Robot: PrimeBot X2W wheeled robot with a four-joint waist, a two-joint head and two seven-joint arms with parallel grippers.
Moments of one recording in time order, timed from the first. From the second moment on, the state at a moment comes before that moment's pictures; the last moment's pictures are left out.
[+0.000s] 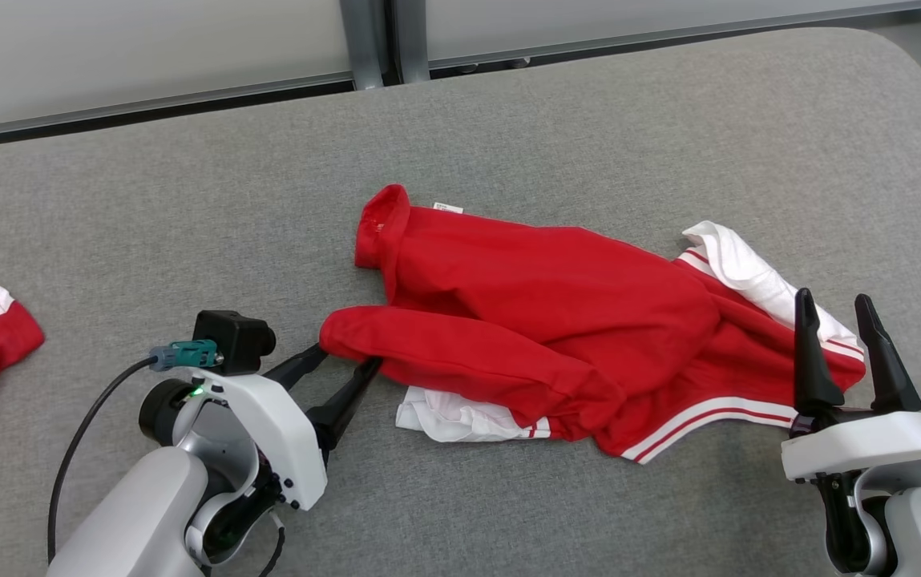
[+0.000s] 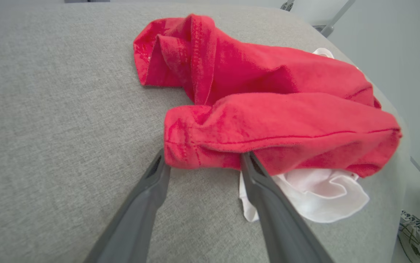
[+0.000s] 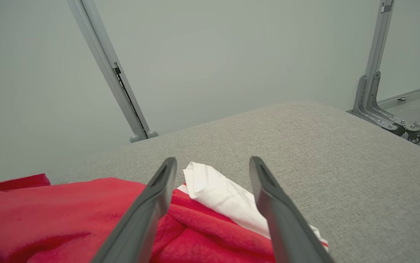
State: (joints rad) left arm -0.40 0.35 -0.58 0.29 -0.80 -0.13 0.22; right arm -0.21 -0.11 0.03 0.27 0.41 0.13 -0.26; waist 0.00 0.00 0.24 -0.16
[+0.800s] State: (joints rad) left arm -0.23 0.49 -0.59 0.18 -0.89 -0.01 0.05; right arm -0.19 -0.15 -0.03 0.30 0.39 0.13 -0.26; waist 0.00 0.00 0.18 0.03
